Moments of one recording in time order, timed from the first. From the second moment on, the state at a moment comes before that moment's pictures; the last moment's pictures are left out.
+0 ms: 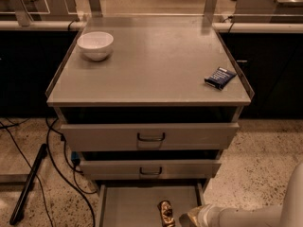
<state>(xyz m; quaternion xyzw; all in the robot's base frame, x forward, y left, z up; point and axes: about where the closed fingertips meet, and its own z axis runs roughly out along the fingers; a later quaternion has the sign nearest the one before) 0.412 -0.185 0.299 -0.33 0.90 0.12 0.25</state>
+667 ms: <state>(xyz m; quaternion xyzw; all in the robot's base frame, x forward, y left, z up) 0.407 -0.189 0.287 -0.32 0.90 0.12 0.26</state>
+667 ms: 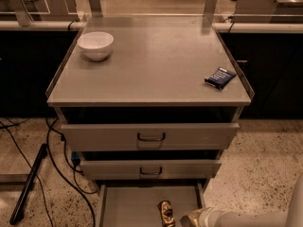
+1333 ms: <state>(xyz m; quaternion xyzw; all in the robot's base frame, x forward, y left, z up) 0.399 -0.179 0.264 -0.29 0.90 0.14 0.30</state>
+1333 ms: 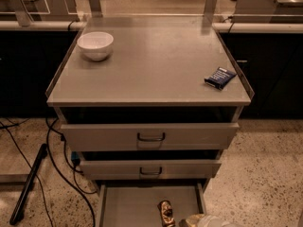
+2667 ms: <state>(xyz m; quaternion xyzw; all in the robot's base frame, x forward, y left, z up) 0.403 -0.127 0.209 -0.31 0.88 0.19 0.32</state>
